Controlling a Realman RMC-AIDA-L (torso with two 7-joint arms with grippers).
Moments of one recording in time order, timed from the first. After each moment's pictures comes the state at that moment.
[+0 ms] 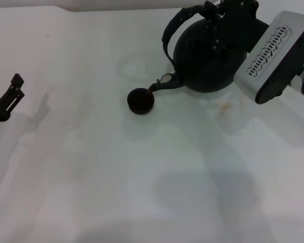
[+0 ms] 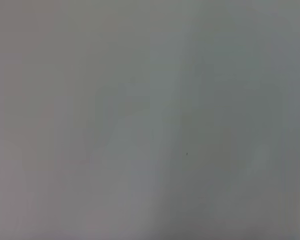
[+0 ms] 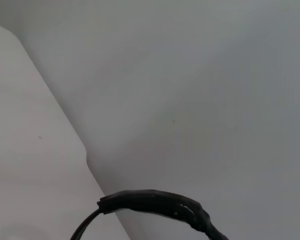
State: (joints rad) left arm -0.13 -2.09 1.44 0.24 -2.78 -1.30 2.64; right arm 0.16 2.02 1.20 1.24 -0.83 0.23 -2.74
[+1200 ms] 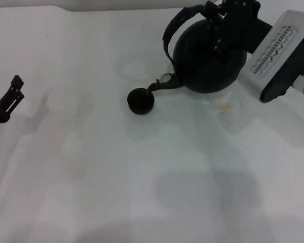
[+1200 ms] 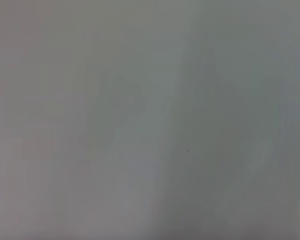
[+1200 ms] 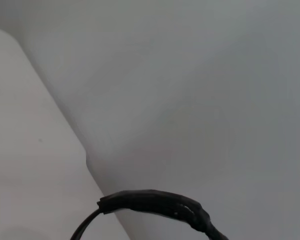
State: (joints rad) left arm -0.13 -2.09 1.44 0.23 -2.78 -1.30 2.64; right arm 0.16 2.02 1.21 1.23 -0.82 0.25 -2.73
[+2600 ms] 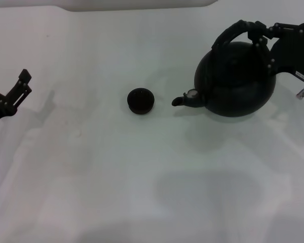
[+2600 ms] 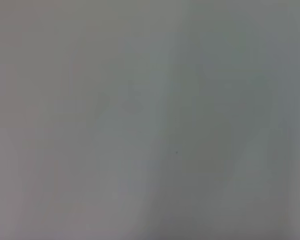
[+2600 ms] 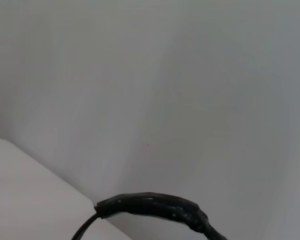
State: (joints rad) left arm -0.18 -2.08 1.45 0.20 -2.77 -1.30 2.64; right arm 0.13 2.01 1.59 0.82 -0.80 0.96 -2.56
